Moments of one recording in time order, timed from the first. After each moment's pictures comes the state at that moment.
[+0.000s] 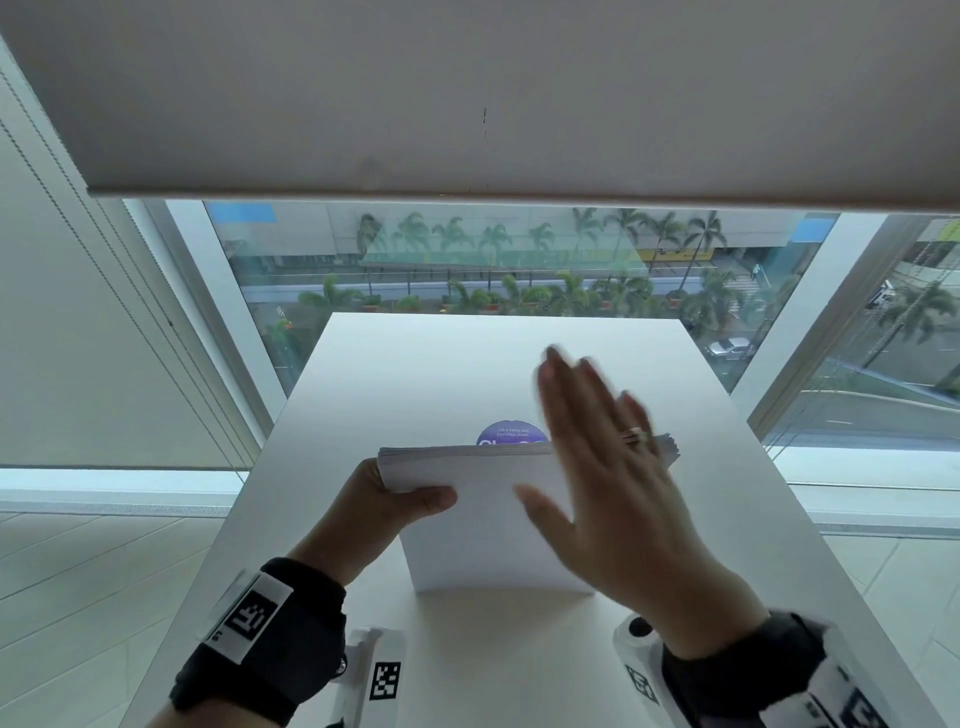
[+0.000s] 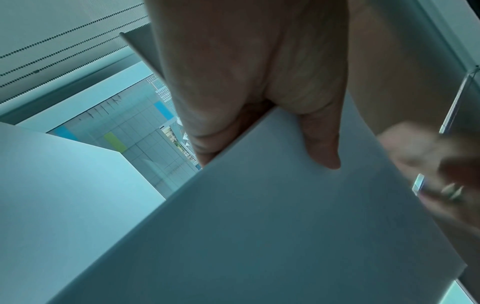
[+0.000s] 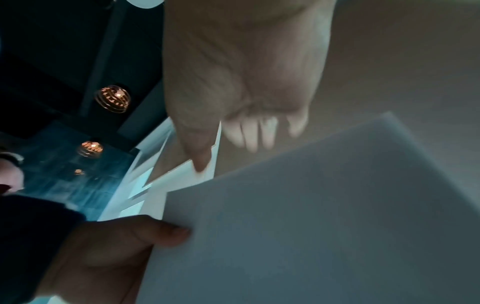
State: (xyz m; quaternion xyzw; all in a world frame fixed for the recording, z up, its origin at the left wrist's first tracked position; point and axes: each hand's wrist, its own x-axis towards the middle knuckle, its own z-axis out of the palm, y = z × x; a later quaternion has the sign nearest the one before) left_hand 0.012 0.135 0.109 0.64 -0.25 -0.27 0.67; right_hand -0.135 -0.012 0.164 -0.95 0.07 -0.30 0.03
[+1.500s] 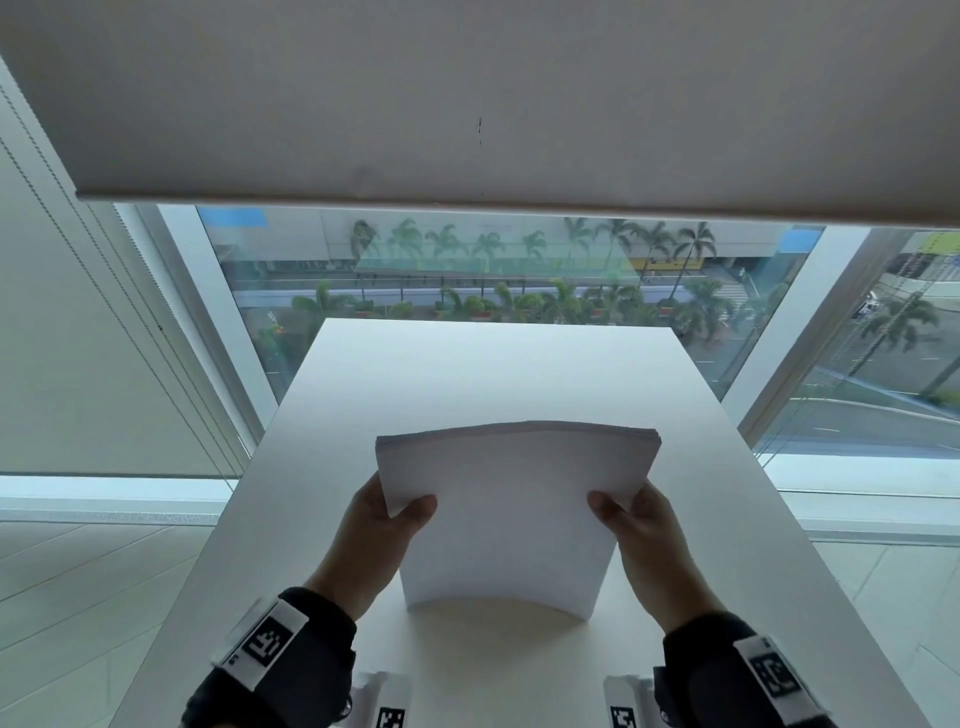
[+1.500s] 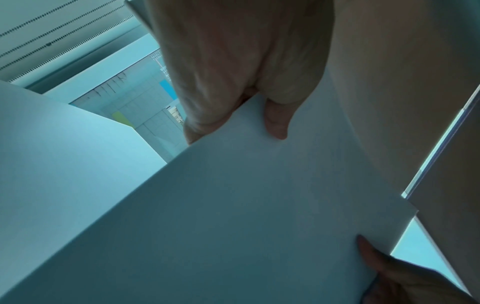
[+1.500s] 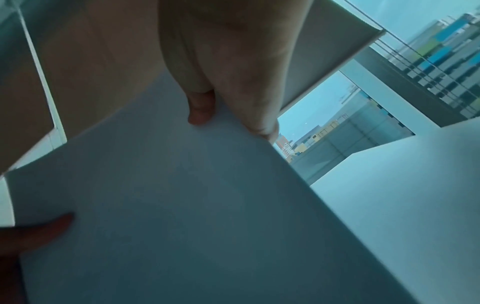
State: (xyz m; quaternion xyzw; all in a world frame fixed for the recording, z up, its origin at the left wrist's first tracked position) left_hand 0.008 0.131 0.075 0.67 -0.22 -0.19 0.68; right_hand -0.137 -0.065 0.076 -0.66 0.25 -0.28 0.65
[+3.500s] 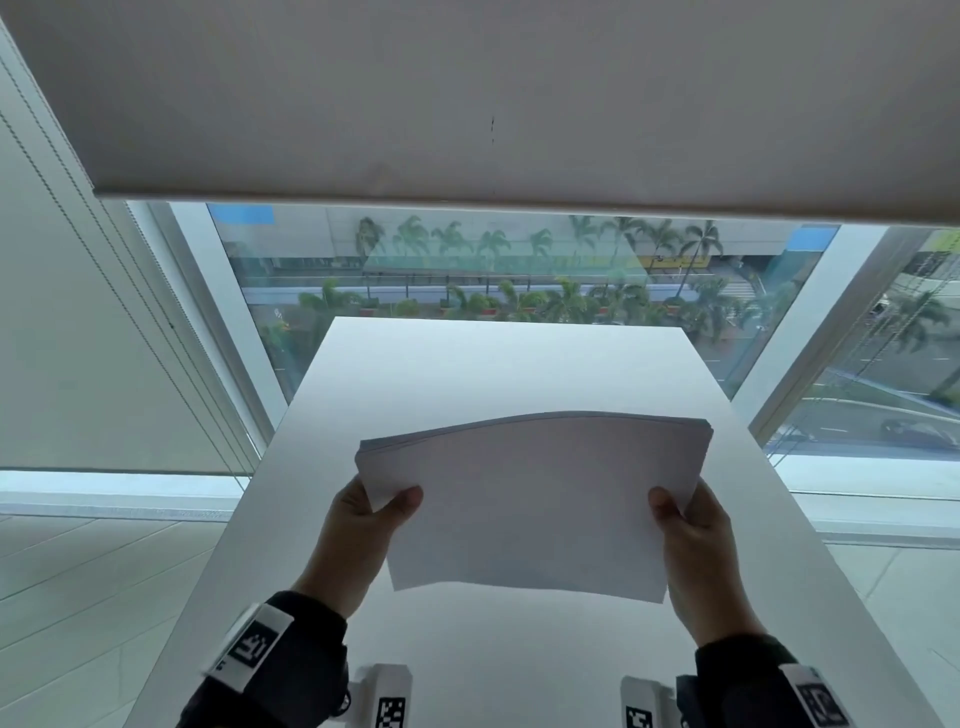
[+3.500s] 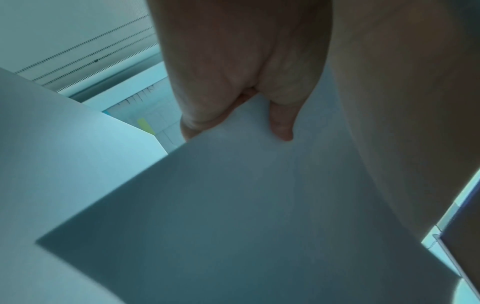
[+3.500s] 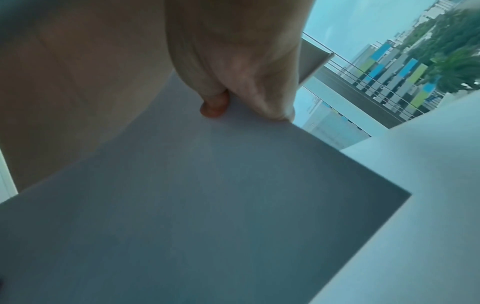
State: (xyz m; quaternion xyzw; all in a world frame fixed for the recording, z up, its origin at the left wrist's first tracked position) left_hand 0.024 0.147 0.067 0.61 -0.18 -0.20 0.74; right_hand -0.147 -0.077 0.068 -0.62 0.32 -0.38 0.61
